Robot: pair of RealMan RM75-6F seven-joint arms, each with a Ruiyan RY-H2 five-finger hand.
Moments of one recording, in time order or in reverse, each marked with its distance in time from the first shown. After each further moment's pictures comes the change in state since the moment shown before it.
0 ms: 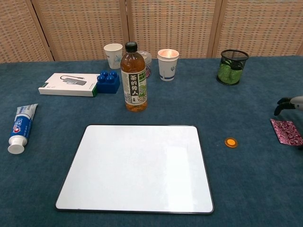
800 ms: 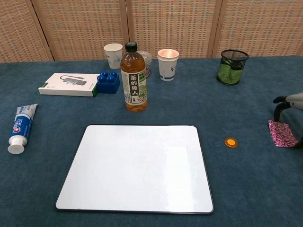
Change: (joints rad) left arm -0.002 0.001 -0.001 0.001 -0.005 -0.003 -0.005; right arm 0.034 0.010 -0.016 -0.037 0.034 0.018 0.014
